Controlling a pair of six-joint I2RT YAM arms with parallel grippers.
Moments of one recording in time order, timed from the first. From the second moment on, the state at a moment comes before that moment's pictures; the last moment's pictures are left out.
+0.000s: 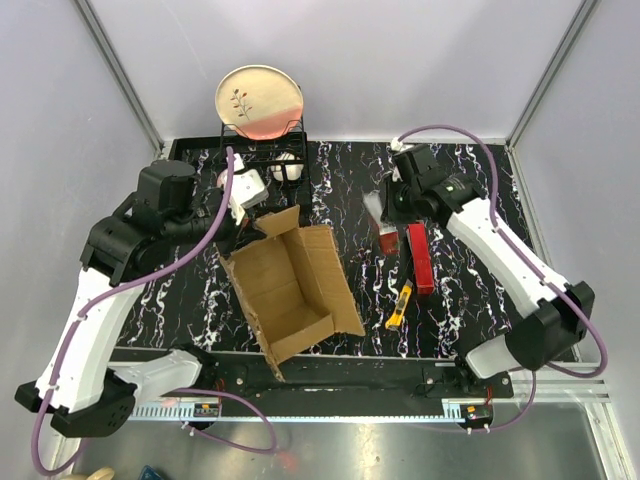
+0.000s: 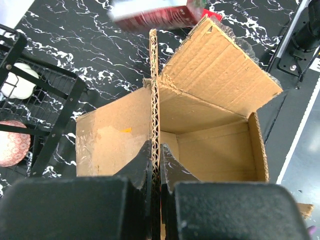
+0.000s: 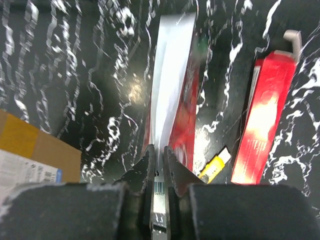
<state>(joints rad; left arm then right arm) -0.49 1.07 1.62 -1.13 0.50 0.36 0.52 1.46 1.50 -0.87 0.06 0.39</state>
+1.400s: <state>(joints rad) -0.23 1.22 1.53 -1.06 0.82 0.21 0.47 1.30 1.25 -0.84 0.12 0.42</state>
